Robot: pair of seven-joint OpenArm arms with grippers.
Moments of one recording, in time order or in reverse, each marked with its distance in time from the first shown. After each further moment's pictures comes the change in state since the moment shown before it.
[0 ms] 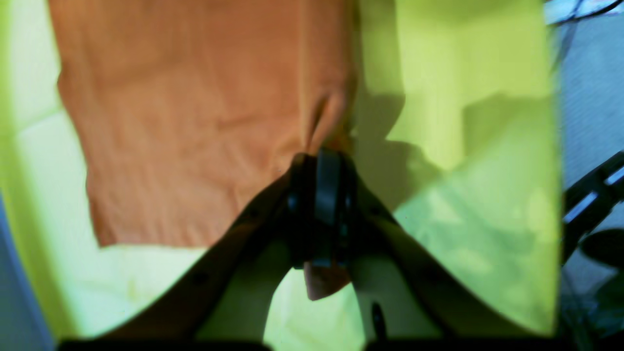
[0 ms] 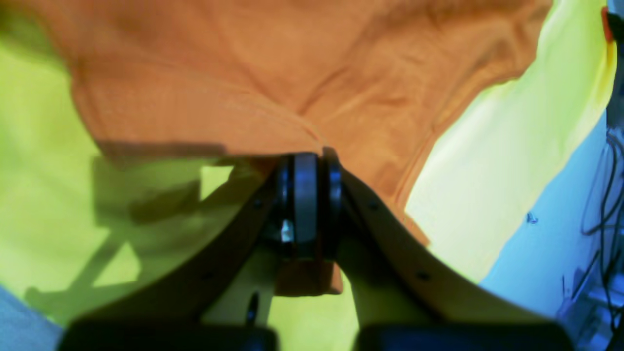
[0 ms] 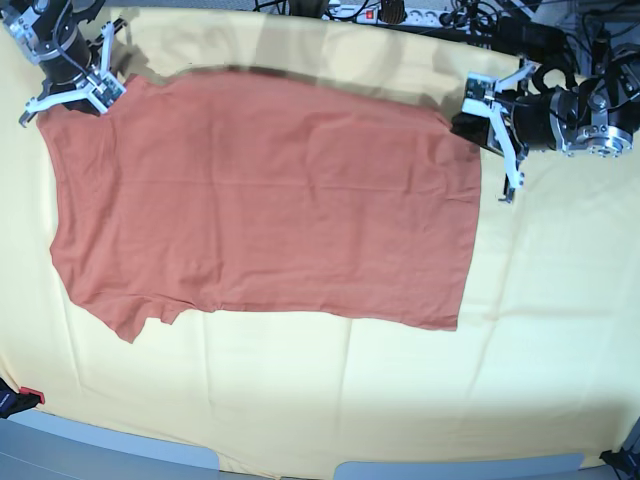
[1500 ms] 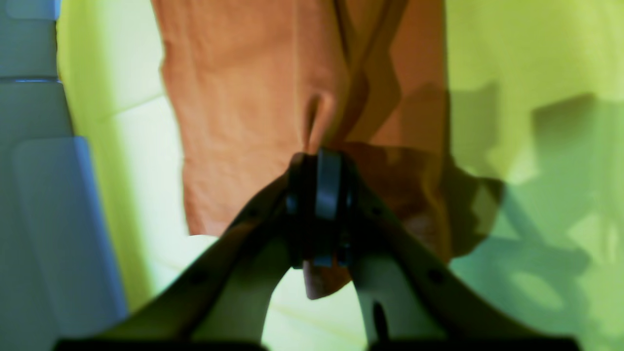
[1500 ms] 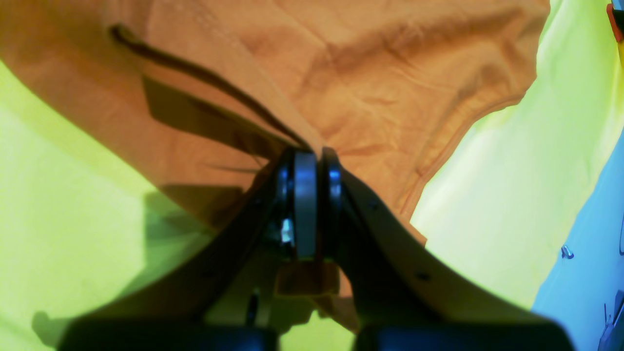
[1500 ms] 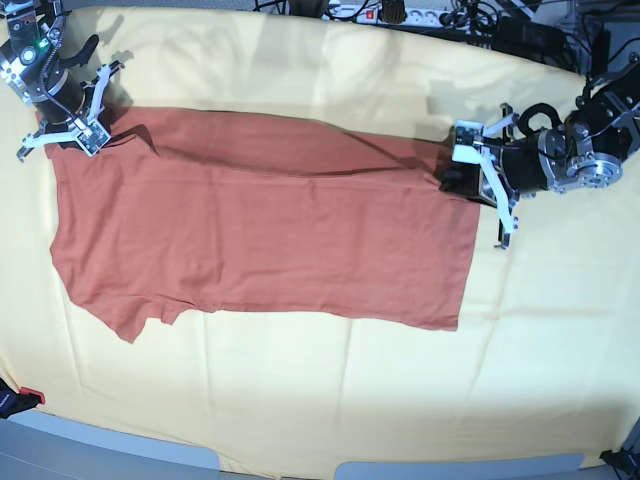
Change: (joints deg) left arm -6.0 7.3 0.0 -7.7 9.2 4.7 -7.1; right arm 12.4 -0.3 0.0 -10.8 7.3 4.7 6.5
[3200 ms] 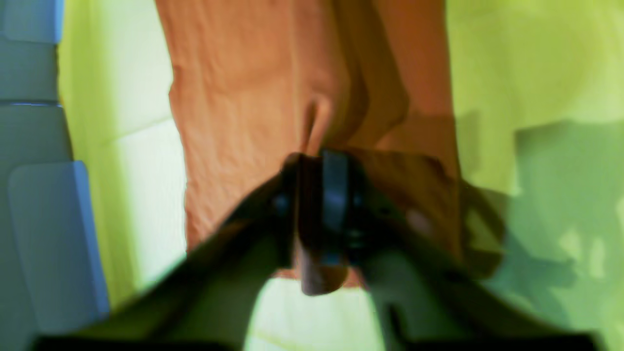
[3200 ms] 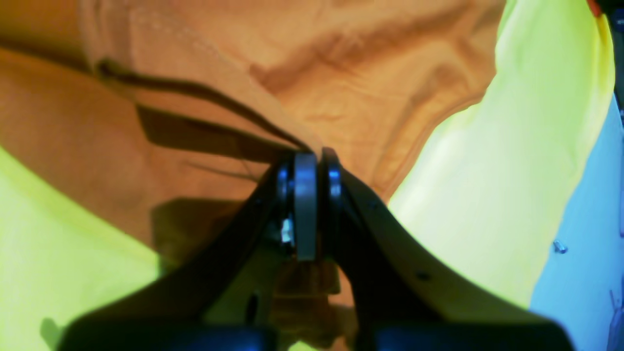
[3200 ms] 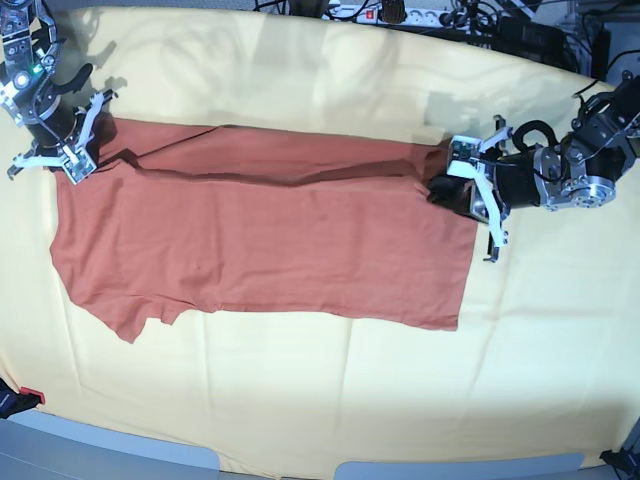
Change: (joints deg) left arm -3.5 4.4 0.0 -5.1 -0.2 -3.9 -6.6; right arm 7.3 -0.2 -0.1 -5.7 2.6 -2.2 1.0
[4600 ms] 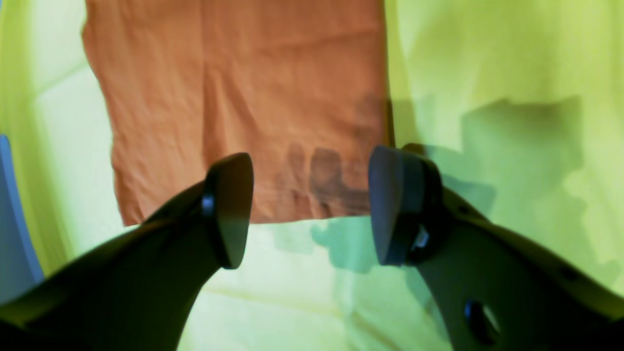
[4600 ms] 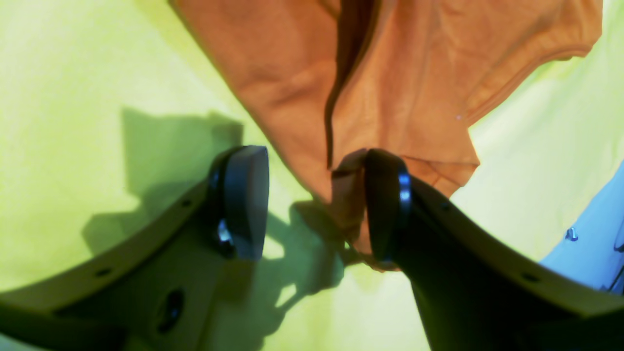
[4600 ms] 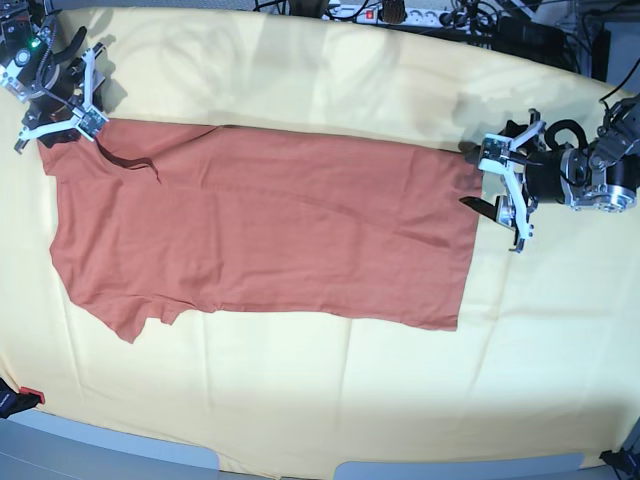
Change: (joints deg) left arm -0.2 -5.2 0.0 -4.9 0.2 -7.7 -3.9; right arm -8.5 3.1 0.4 2.1 -5.6 7.7 -6.5
